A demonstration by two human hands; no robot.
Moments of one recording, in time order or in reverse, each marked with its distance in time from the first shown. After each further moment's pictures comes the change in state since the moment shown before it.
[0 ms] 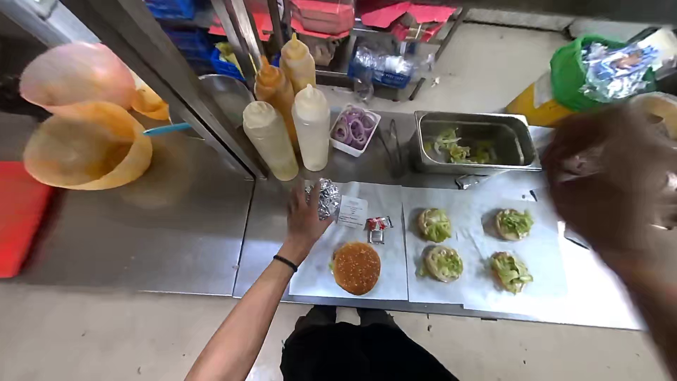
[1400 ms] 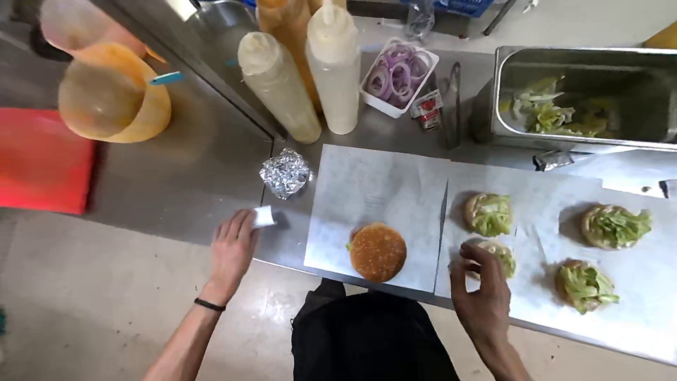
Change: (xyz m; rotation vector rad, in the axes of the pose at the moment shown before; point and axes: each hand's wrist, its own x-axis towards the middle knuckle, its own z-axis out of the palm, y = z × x) left_hand -0.139 -0.140 -0.066 0.430 0.141 0.035; right_hand -0.197 -0.071 0.191 0.483 -0.084 0.529
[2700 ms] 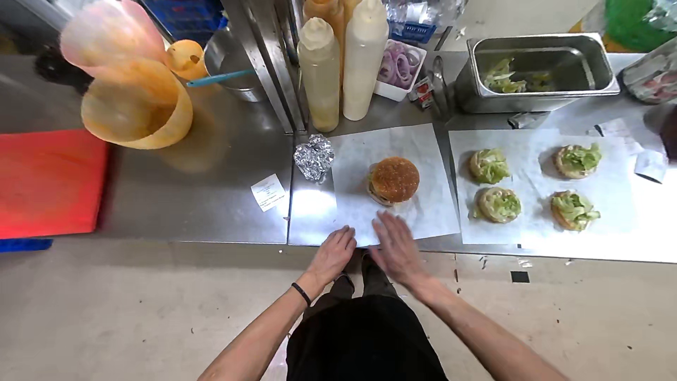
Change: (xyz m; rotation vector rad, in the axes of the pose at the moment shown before) left_hand -0.061 0.057 0.083 -0.274 -0.113 0.630; right_hand -0.064 -0.090 0.174 -0.321 0.011 -0.554
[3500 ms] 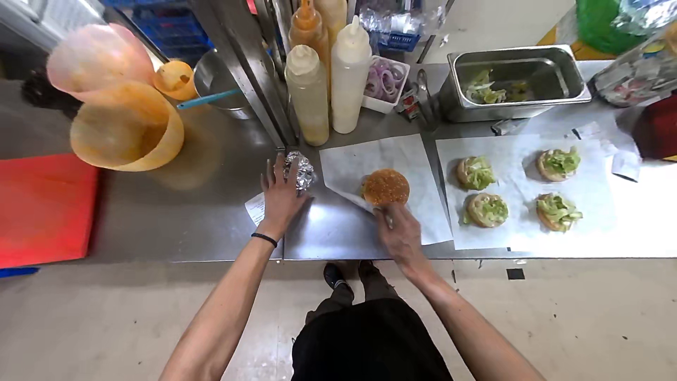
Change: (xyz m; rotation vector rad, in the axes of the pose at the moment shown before) left_hand 0.094 -0.122 -0.109 0.075 0.114 -0.548; right_hand 0.079 -0.002 -0.049 0.161 0.141 0.351
